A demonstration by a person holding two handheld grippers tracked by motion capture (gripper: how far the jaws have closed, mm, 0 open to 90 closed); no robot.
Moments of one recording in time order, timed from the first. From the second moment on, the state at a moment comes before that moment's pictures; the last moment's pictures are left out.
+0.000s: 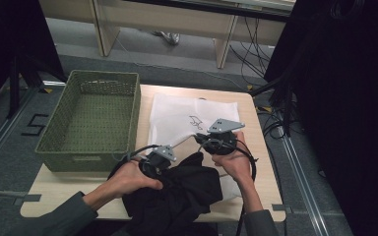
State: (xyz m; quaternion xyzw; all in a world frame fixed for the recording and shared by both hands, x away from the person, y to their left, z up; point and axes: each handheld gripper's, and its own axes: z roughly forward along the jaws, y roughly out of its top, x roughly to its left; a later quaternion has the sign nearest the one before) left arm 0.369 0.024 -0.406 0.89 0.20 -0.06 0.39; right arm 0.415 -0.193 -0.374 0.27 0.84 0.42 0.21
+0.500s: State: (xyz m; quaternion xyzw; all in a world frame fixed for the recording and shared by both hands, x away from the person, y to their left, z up) left arm 0.436 0.019 -0.444 0.82 0.40 0.05 0.41; right arm 0.411 -0.193 -0.365 0.27 0.84 0.42 0.22
